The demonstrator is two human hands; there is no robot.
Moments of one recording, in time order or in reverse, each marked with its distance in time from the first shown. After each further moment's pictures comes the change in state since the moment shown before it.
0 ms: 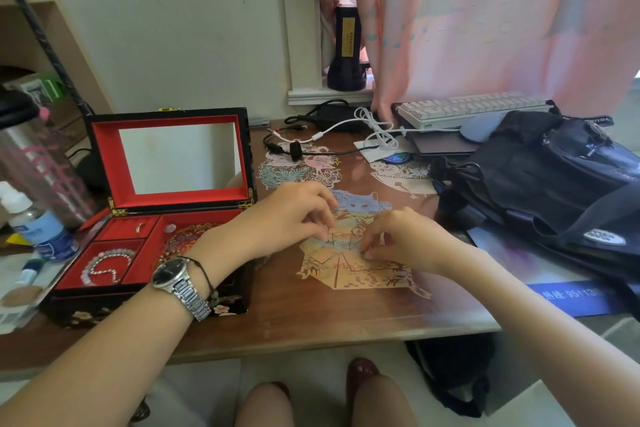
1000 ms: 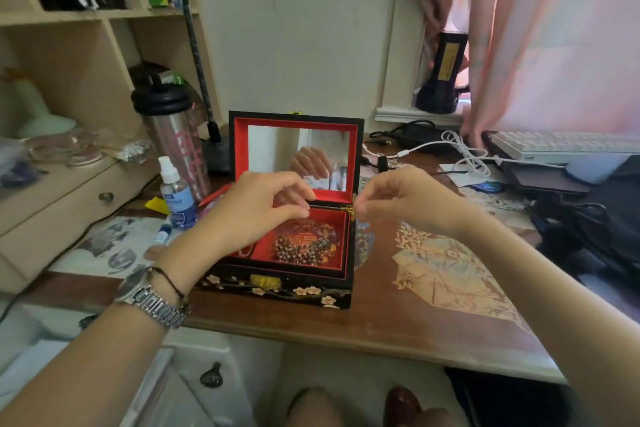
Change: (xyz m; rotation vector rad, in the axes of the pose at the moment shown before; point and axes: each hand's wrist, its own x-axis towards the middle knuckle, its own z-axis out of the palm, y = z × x) left_hand -0.131 -0.059 -0.069 -0.086 0.414 -0.298; right_hand 0.075 -0.126 -0.018 0.396 0.040 -0.240
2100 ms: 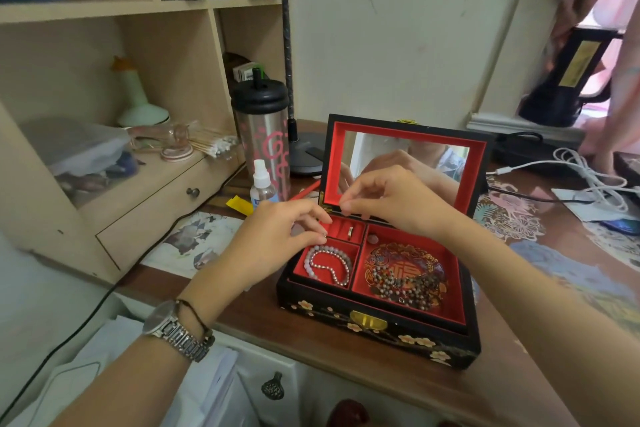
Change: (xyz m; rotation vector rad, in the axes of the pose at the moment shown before) left_hand -0.035 -0.097 -0.035 -0.047 0.138 -0.138; right_hand 0.123 -0.045 0.094 0.031 -0.072 -0.163
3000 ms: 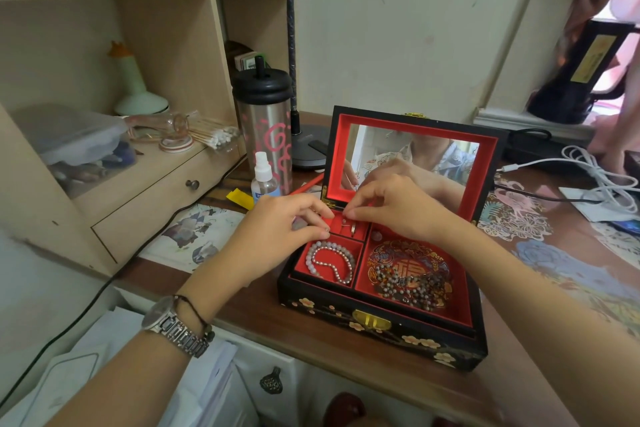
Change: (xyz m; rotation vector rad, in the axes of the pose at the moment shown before) left_hand 0.002 -0.006 0.002 -0.038 0.005 -0.032; right_hand 0.006 0.016 0.010 -0.130 -0.092 0.030
